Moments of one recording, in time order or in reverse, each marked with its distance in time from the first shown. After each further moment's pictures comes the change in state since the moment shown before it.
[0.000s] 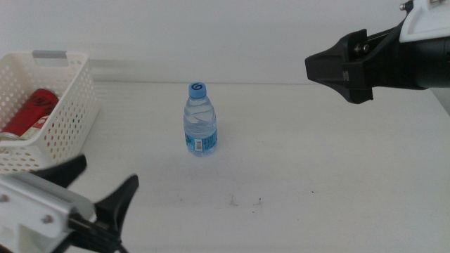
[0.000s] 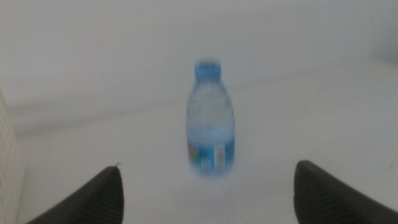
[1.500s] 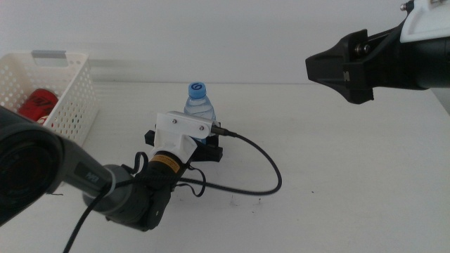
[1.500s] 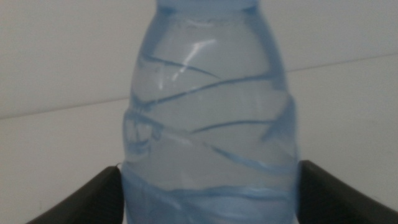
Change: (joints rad) left arm 0.039 1.292 -0.702 0.066 -0.541 -0.185; right arm 0.000 0.000 0.000 0.002 0.004 0.000
